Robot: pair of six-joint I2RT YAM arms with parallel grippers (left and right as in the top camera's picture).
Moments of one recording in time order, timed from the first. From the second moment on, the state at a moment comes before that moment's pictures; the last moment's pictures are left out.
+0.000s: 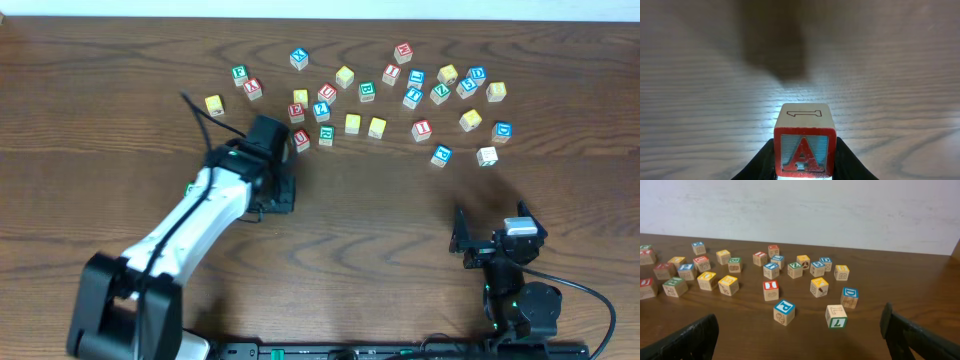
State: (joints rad) left arm -0.40 1.62 1.05 -0.81 0.10 -0.34; right arm 0.01 0.01 0.01 -0.07 -0.05 -0.03
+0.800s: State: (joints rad) left arm -0.43 1.73 1.11 -0.75 0.02 -0.39; right arm 0.01 0.01 0.01 -0.07 -0.05 -0.03
